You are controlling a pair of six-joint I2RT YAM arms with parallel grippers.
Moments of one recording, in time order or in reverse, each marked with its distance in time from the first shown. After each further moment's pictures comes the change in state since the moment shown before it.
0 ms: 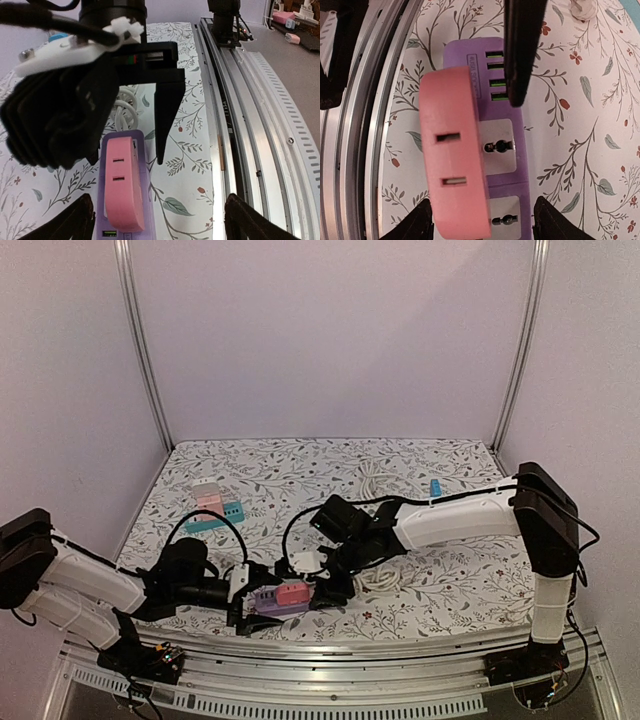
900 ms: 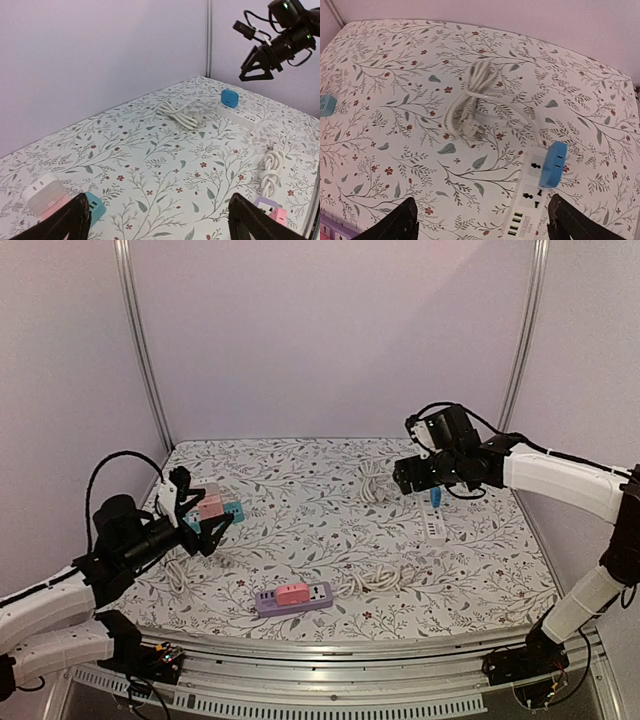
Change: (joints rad) left arm 0.335 -0.584 0.121 -0.406 -0.328 -0.235; right arm -0.414 -0.433 -0.115 0.010 0.517 0.687
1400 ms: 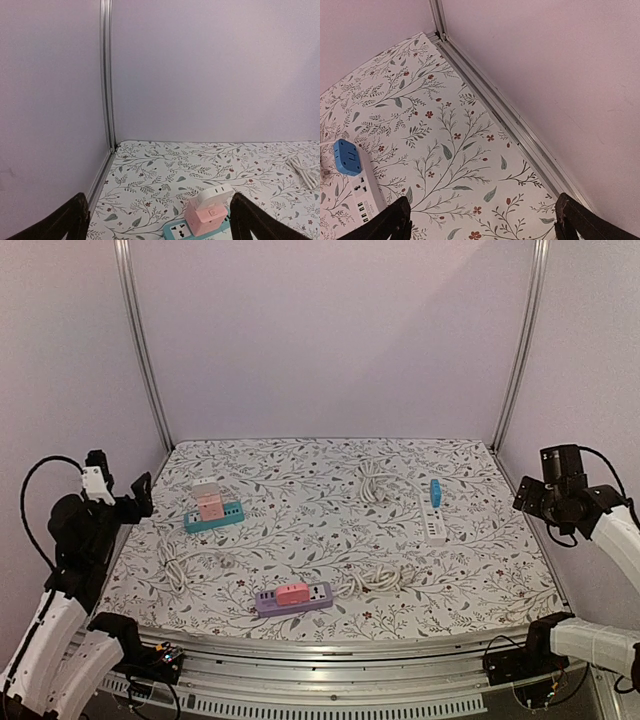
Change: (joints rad) left arm 0.508 -0.307 0.027 -0.182 -0.249 -0.099; right arm -0.514 -0.652 -0.431 -0.282 0.317 0.359
